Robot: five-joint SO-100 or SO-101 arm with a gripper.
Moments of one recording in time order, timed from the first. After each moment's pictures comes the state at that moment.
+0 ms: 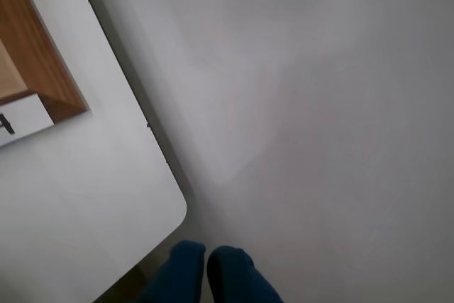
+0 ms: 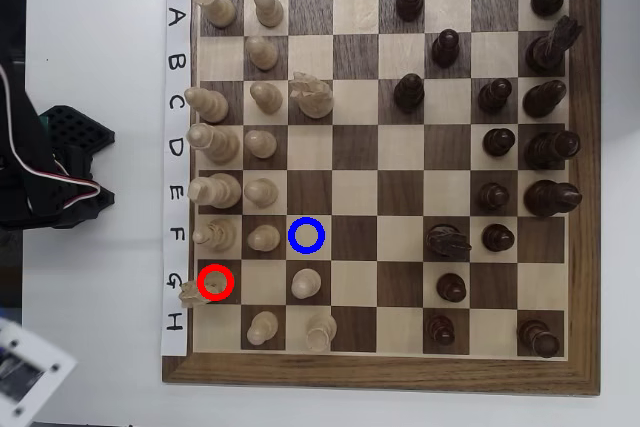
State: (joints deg) arm 81.3 151.4 118.3 77.9 33.2
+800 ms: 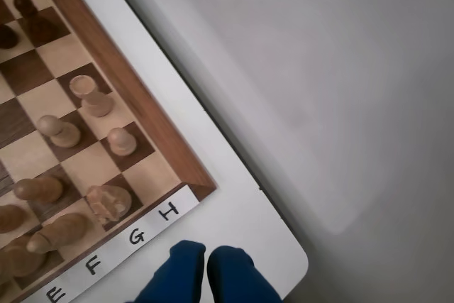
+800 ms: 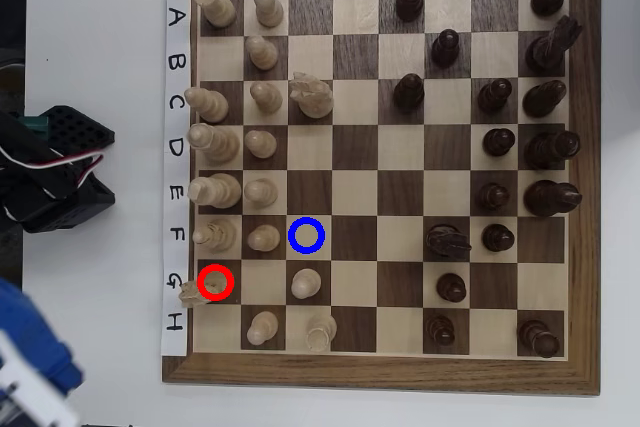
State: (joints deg) arm 56.5 134.8 89.6 95.8 67.3
